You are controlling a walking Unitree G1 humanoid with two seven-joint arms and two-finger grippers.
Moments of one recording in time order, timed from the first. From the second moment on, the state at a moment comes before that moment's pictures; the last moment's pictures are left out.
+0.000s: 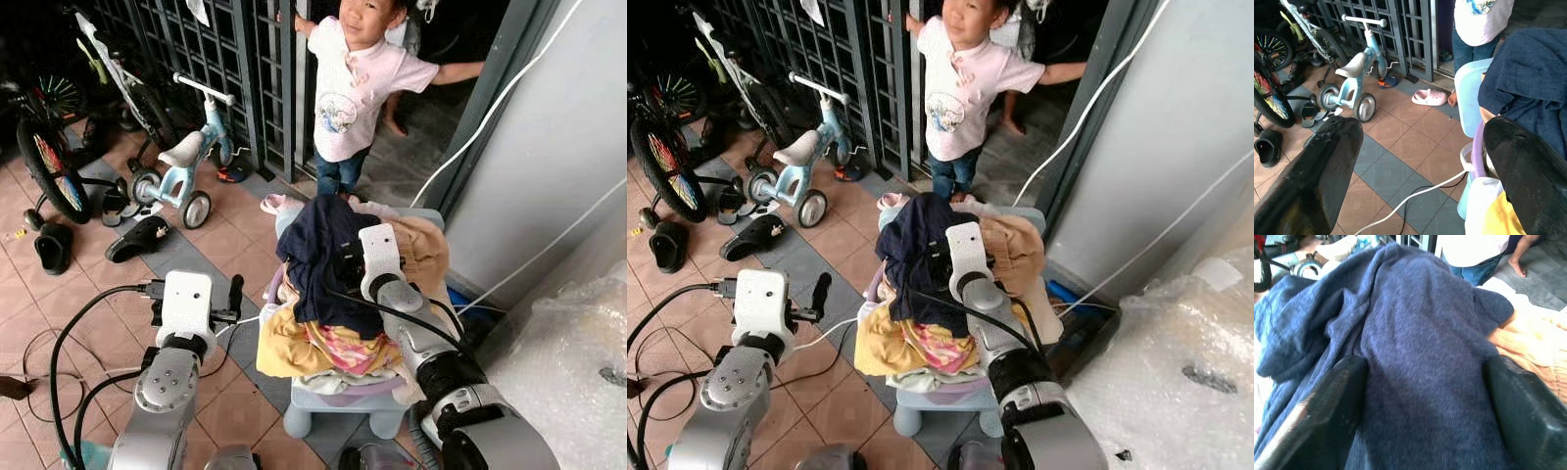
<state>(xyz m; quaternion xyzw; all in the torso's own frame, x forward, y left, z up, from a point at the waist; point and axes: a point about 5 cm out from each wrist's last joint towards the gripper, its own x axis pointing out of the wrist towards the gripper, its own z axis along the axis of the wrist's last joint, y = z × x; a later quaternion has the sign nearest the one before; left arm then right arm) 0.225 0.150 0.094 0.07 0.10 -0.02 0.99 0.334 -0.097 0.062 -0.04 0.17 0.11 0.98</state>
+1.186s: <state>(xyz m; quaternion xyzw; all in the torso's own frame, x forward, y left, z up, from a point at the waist) 0.253 0.130 0.092 0.03 0.09 -0.02 1.00 0.326 -0.111 0.061 -0.06 0.14 0.13 0.98</state>
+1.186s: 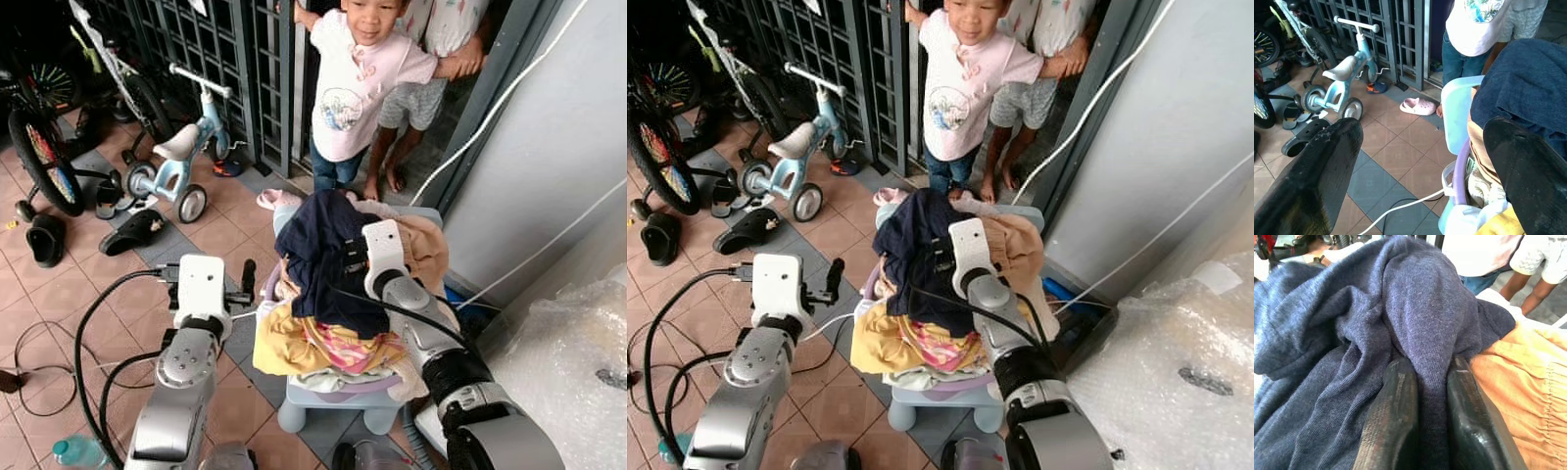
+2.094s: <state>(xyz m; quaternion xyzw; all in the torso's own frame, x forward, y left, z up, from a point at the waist) 0.267 0.121 0.086 0.00 0.08 -0.02 1.00 0.303 -0.136 0.142 -0.02 -0.06 0.10 0.99</state>
